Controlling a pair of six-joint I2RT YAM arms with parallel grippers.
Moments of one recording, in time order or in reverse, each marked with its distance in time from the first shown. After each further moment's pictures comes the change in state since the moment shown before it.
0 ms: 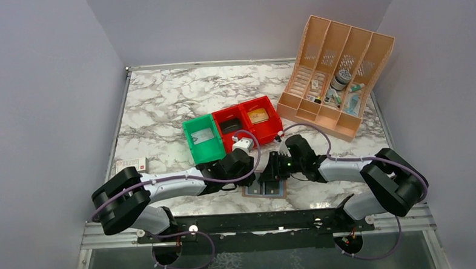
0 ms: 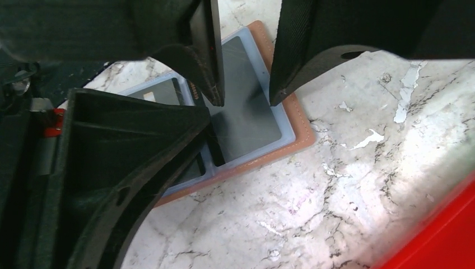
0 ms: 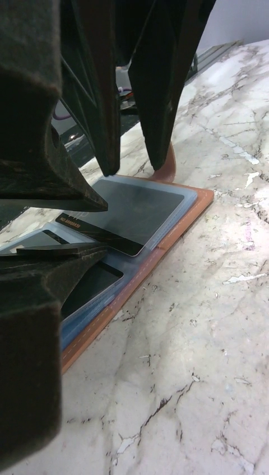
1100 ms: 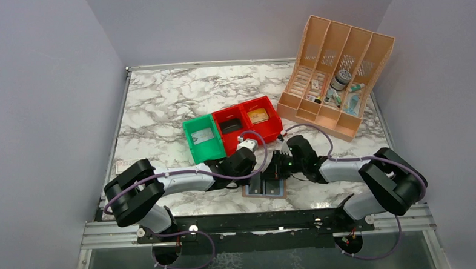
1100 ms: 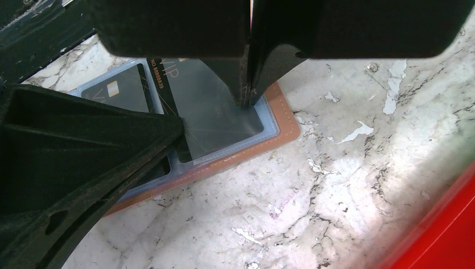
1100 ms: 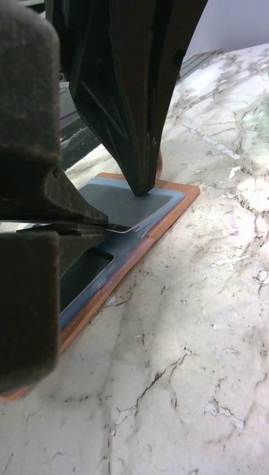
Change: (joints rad) left arm 0.004 0.130 0.068 -0.072 -0.013 0.043; right arm -0.006 0.018 -0.028 0.080 0.012 0.052
